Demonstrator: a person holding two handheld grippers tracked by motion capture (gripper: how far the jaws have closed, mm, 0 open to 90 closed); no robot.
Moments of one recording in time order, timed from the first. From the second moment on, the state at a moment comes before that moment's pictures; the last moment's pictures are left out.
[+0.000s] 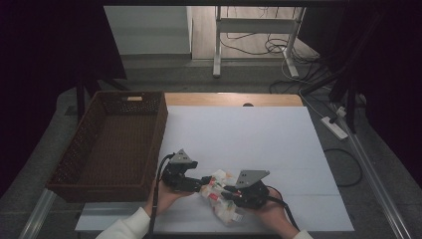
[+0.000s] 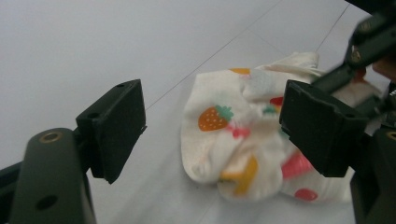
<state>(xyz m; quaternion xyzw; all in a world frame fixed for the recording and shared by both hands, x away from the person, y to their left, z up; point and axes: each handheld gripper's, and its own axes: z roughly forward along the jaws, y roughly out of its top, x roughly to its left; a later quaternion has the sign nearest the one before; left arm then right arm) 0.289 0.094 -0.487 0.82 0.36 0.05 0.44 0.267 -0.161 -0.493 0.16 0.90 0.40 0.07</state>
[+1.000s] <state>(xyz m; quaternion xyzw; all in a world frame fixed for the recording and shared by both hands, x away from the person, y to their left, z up) 0.281 0.094 -0.481 0.82 0.35 0.06 0.44 0.294 -0.176 -0.492 0.23 0.86 0.45 0.05</state>
